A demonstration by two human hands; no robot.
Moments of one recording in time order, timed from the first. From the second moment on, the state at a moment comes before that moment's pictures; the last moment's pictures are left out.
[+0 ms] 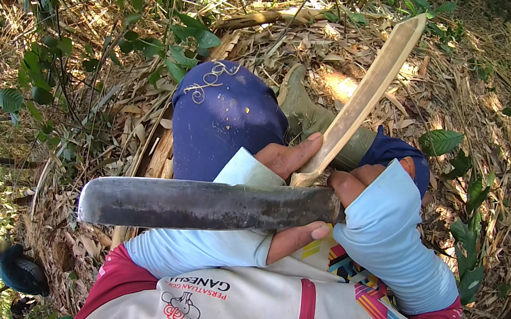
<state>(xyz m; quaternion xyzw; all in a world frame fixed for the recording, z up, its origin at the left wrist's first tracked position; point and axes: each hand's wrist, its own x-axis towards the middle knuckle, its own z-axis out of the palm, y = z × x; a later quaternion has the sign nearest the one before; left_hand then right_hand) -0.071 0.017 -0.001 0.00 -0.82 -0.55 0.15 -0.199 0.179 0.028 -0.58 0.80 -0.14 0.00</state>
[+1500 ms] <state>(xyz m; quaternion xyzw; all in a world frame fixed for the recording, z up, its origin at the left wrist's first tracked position) -0.073 0.015 0.004 0.03 -0.84 -0.52 0.11 -0.199 0.181 0.024 -0.58 0.81 -0.12 -0.04</state>
